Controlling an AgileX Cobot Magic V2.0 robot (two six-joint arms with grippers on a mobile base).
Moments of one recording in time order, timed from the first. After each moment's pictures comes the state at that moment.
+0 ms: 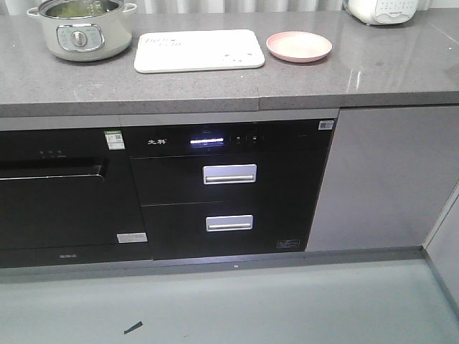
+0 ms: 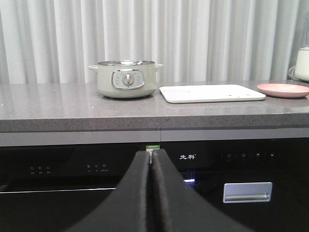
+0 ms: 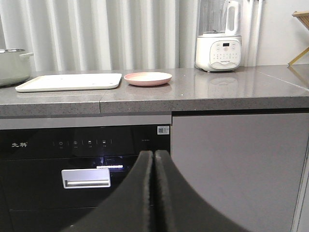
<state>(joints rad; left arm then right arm) 0.04 -0.01 0.02 0.09 0.02 -0.13 0.01 -0.01 0.03 0.03 0.05 0.00</state>
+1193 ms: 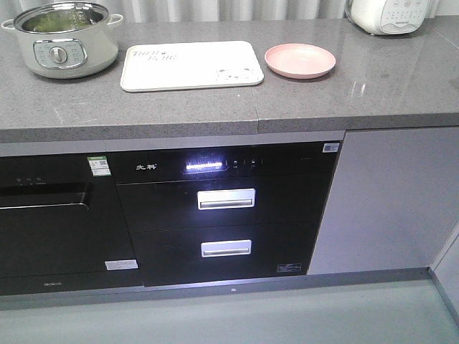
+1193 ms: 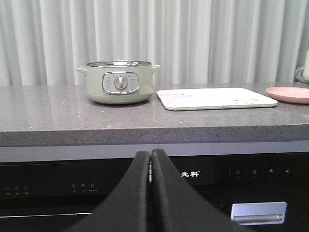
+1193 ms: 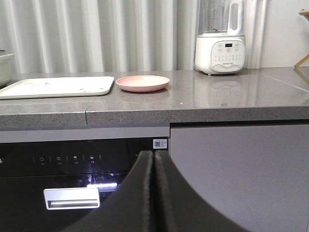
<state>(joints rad) 0.04 -0.01 0.02 0.09 0.02 -0.13 0.01 -0.01 0.03 0.03 0.05 0.00</state>
